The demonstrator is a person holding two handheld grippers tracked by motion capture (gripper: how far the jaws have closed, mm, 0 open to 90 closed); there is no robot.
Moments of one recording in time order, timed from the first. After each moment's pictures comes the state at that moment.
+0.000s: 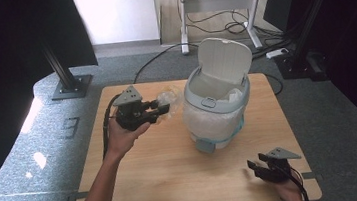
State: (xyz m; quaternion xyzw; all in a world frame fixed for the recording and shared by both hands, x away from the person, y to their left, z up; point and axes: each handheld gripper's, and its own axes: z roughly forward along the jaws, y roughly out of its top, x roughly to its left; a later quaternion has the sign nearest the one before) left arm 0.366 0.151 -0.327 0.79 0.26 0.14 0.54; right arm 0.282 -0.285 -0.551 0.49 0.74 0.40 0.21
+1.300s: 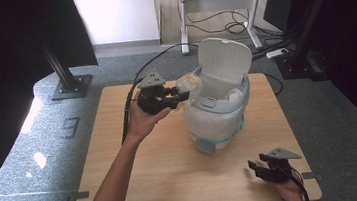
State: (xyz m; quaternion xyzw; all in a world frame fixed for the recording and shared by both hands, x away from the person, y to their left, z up) left arm 0.397 0.098 -0.312 0.80 0.24 0.14 0.54; right arm 0.282 -0.287 -0.553 0.50 0.74 0.40 0.21
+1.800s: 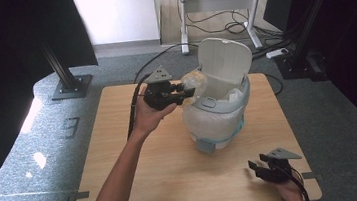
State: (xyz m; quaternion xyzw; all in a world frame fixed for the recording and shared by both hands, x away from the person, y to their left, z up) left arm 0.410 0.082 -0.310 0.80 0.23 0.13 0.54; right arm 0.282 -0.288 -0.554 0.50 0.74 0.40 0.21
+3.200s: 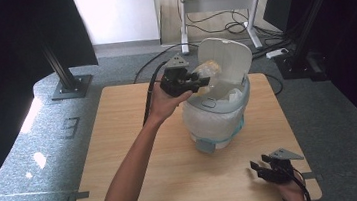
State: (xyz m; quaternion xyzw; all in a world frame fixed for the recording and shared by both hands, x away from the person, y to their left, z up) left arm 0.441 0.039 -0.301 0.80 0.22 0.12 0.54; right arm 0.280 -0.294 -0.555 0.51 0.74 0.40 0.21
